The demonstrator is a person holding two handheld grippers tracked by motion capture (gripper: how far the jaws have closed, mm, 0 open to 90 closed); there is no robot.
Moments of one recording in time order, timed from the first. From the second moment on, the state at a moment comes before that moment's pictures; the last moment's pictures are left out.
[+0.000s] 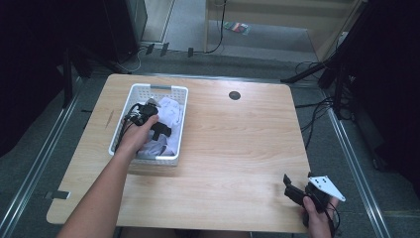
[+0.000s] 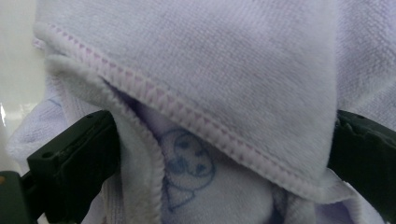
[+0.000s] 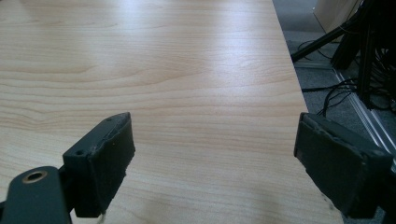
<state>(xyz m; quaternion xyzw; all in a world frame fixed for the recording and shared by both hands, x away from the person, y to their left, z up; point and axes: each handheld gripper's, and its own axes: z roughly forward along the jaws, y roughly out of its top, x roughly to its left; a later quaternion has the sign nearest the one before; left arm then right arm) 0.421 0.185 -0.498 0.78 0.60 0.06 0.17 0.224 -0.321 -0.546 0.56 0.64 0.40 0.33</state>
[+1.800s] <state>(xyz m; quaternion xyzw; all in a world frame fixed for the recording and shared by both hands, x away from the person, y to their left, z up) 0.417 0.210 -0.456 0.77 0.61 0.14 0.14 0.224 -0.322 -0.546 0.57 0.64 0.40 0.33</state>
